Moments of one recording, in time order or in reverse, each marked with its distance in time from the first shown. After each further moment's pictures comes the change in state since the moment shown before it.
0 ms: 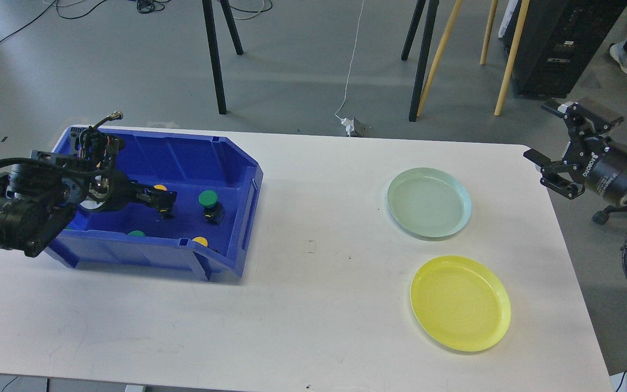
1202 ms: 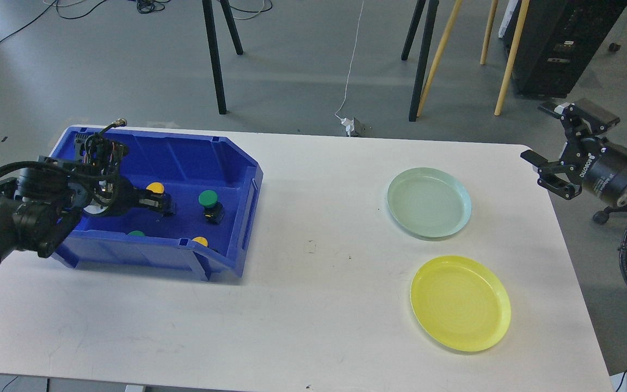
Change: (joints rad) left arm -0.011 -0.061 0.048 0.124 -0.050 0.021 -0.028; right arm 0.000 0.003 0.001 -0.002 -0.003 0.000 0.000
